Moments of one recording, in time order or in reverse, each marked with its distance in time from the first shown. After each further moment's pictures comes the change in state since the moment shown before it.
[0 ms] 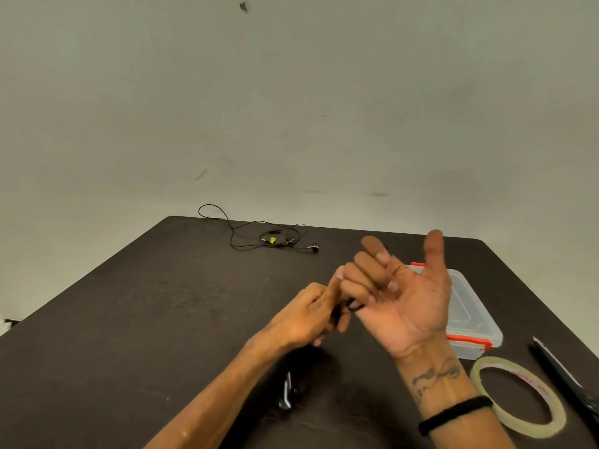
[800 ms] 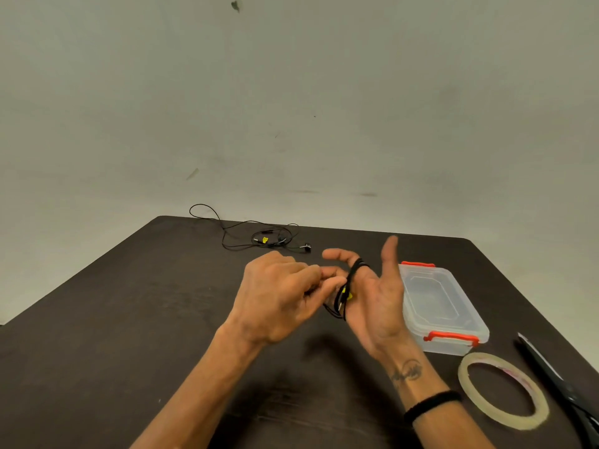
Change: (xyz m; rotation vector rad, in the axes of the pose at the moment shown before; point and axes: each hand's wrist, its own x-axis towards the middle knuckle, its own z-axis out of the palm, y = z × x) left_hand -0.012 0.015 -0.032 1.058 0.704 0.790; right_hand 0.011 0.018 -0.027 -0.643 0.357 -0.099
